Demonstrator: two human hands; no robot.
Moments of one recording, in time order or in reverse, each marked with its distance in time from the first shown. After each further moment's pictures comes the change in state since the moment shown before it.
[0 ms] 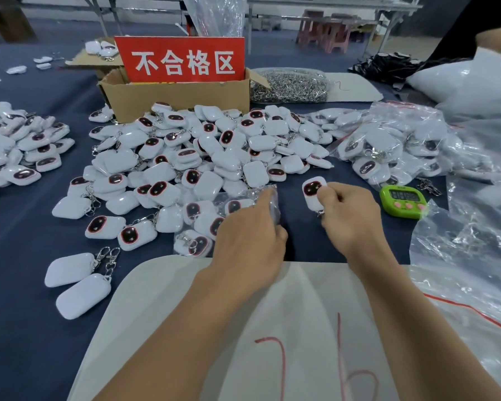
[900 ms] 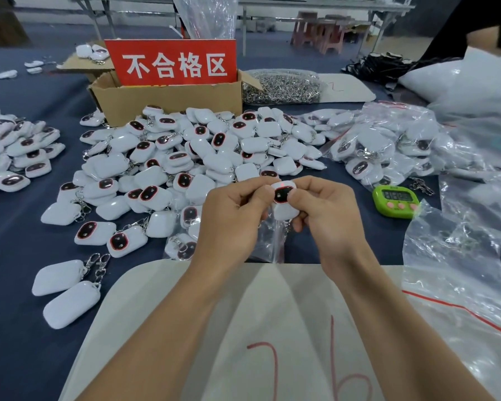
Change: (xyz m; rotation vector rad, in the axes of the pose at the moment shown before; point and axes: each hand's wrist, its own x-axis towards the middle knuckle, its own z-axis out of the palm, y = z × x) left_hand 0.014 0.005 -0.018 -0.923 0.110 -0.060; right_hand -0.021 -0.025 0.005 0.664 -0.219 -0.046
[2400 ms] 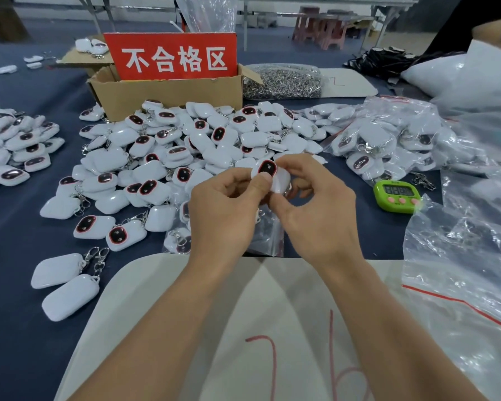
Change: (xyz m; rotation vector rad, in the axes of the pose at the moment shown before) left_hand -0.002 0.005 0.002 0.004 0.201 -0.012; right_hand -0.006 0.006 0.010 -0.422 0.089 -0.388
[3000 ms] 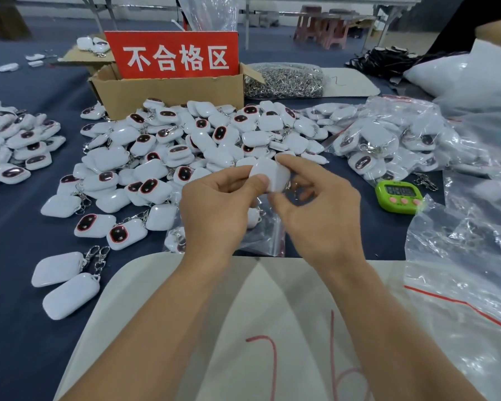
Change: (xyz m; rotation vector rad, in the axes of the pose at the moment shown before) left_hand 0.003 0.004 -0.005 -0.038 0.052 -0.098; right_hand -0.002 0.000 0.001 -0.029 0.047 0.016
